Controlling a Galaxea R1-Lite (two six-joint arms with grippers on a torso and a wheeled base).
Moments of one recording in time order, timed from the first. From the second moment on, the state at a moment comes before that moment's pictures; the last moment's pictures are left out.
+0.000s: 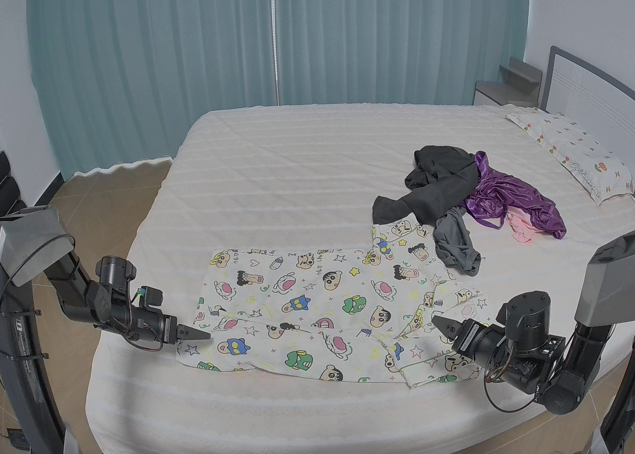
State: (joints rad) left arm 0.12 2.29 -0.83 -0.38 -0.68 0.18; right arm 0.50 2.08 -0.17 -1.38 -0.23 0.80
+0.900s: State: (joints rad) left arm 0.13 2.20 -0.78 -0.23 -0.60 0.21; right arm 0.50 2.08 -0.17 -1.39 -0.23 0.80
